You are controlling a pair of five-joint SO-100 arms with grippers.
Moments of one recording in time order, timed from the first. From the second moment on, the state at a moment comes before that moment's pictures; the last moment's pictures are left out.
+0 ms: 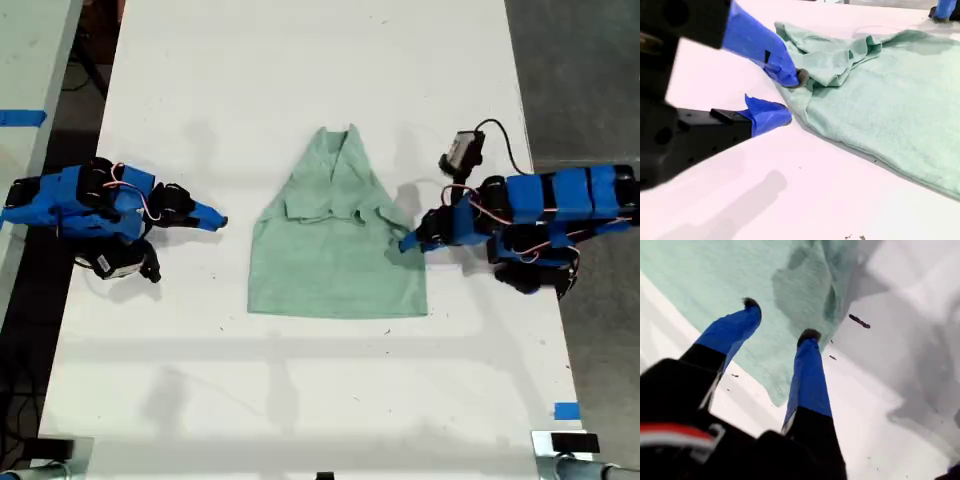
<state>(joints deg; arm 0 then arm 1) -8.7 206.1 184.7 60.0 -0.6 3.9 143.5 143.4 67.9 1.5</state>
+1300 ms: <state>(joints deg) -8.7 206.1 184.7 60.0 -0.6 -1.6 81.8 82.0 69.2 -16.4</state>
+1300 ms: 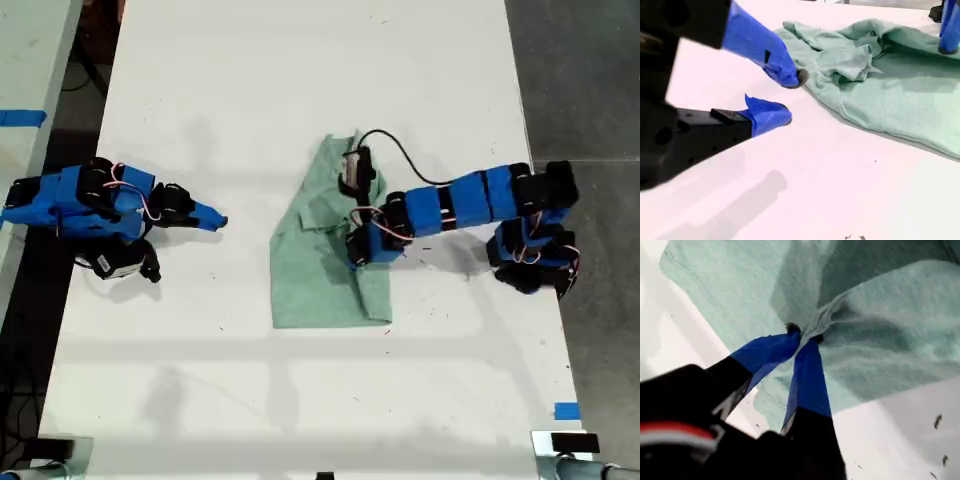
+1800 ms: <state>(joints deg) -8.7 206.1 184.7 60.0 -0.6 -2.6 90.1 76.6 86.3 -14.7</state>
